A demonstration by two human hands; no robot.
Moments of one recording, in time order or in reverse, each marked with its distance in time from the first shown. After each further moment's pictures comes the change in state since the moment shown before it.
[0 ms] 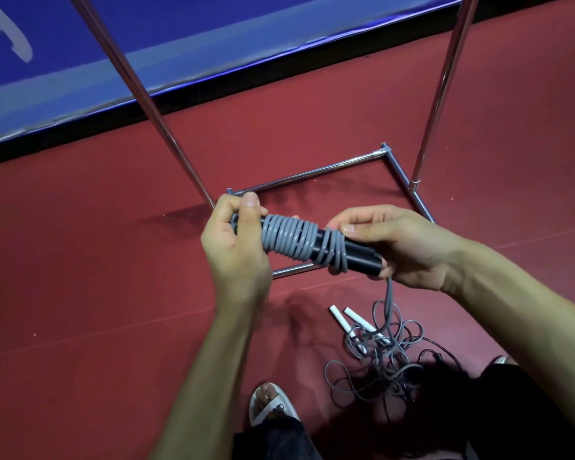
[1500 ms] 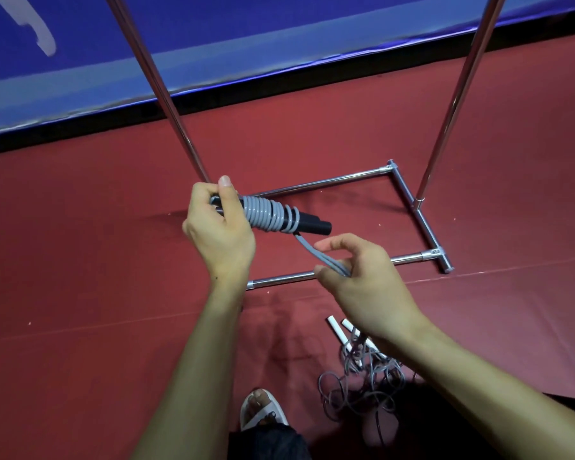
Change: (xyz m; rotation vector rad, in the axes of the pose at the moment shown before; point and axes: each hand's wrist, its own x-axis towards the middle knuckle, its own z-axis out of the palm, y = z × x) left_hand 0.041 -0.017 -0.017 0.464 0.361 0.308; right_hand 0.000 0.032 0.063 -0.473 0.548 -0.166
